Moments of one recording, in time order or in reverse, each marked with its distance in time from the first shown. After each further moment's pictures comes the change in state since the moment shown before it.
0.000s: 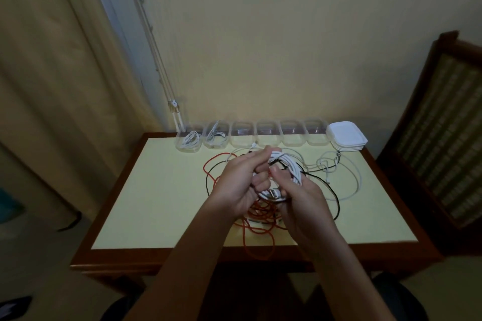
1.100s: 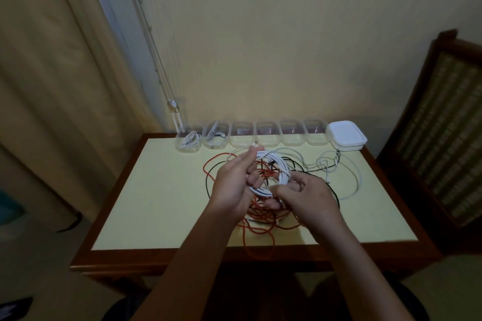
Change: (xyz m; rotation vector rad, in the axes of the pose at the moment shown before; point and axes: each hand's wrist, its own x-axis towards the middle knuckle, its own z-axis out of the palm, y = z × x) left_hand 0.007 -0.012 -0.013 -0.076 0.173 0.107; right_hand -0.009 -0.023 -0.007 -0.697 0.040 -0.035
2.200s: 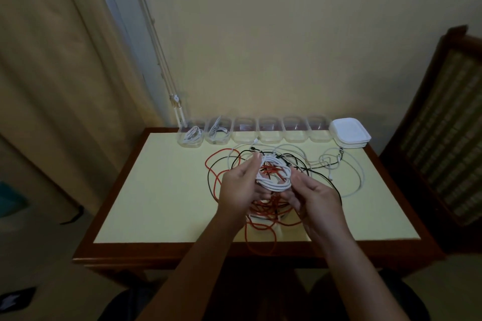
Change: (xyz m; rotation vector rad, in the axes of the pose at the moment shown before) left_hand -0.003 -0.025 -0.019 0.443 0.078 0.094; right_hand 0.028 0.045 0.002 0.658 0.096 0.058
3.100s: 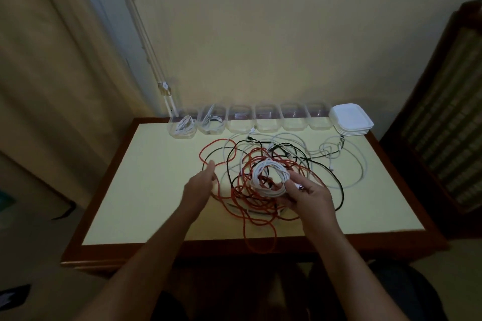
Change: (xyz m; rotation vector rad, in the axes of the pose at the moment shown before) left_hand 0.084 -0.063 -0.097 0.605 0.181 -0.180; right_hand 0.047 0.046 -0.028 -0.289 0.098 -0.015
